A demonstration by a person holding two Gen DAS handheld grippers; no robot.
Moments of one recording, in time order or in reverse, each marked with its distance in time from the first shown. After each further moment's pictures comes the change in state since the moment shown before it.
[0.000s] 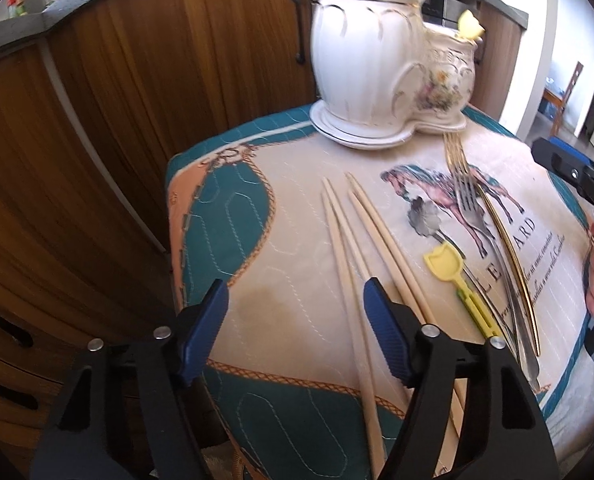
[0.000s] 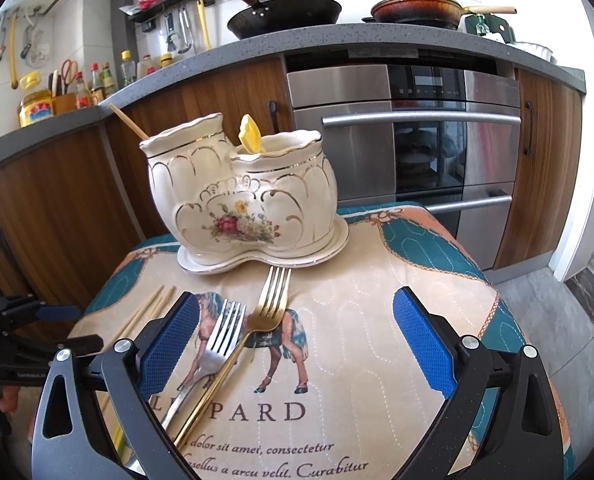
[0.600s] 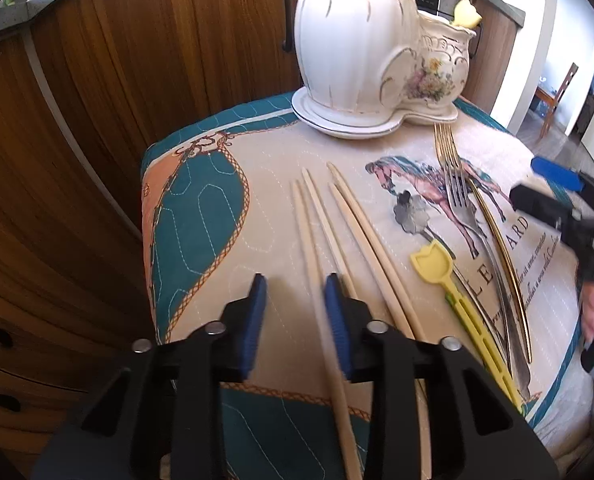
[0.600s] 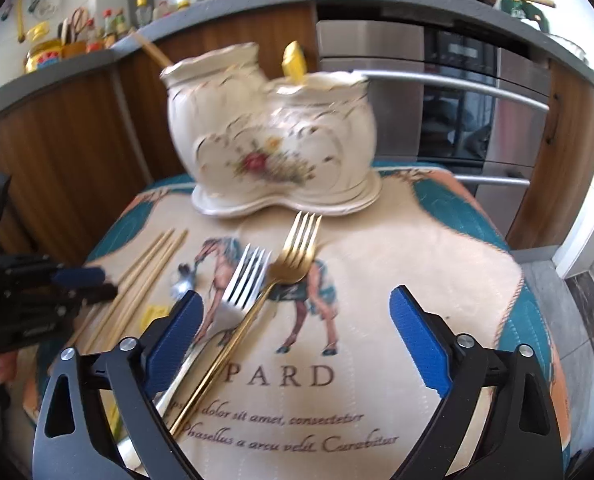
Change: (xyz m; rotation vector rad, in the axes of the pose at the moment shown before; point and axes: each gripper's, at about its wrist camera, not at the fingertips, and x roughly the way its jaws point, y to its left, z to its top) left arm 0.014 -0.004 0.004 -0.020 0.032 -0.051; right arm 0.018 0.023 -0.011 -0.094 0.193 0.015
